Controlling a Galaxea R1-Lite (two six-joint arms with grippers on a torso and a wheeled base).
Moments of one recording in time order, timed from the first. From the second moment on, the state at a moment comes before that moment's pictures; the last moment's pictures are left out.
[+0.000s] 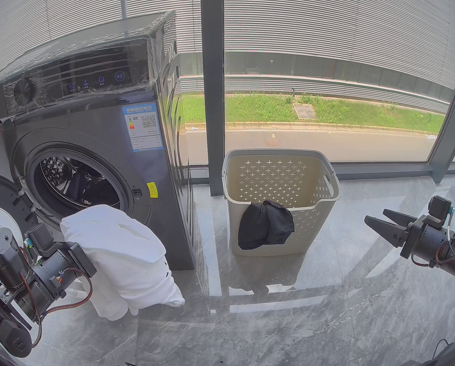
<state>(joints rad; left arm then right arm) -0.21 1.61 -0.02 -1.52 -0.15 -0.41 0.16 1.45 -0.21 -1.10 0.42 0.30</state>
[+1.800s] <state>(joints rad) -0.17 1.63 -0.05 -1.50 -0.24 -0.33 0.17 1.45 -0.21 -1.10 0.42 0.30</state>
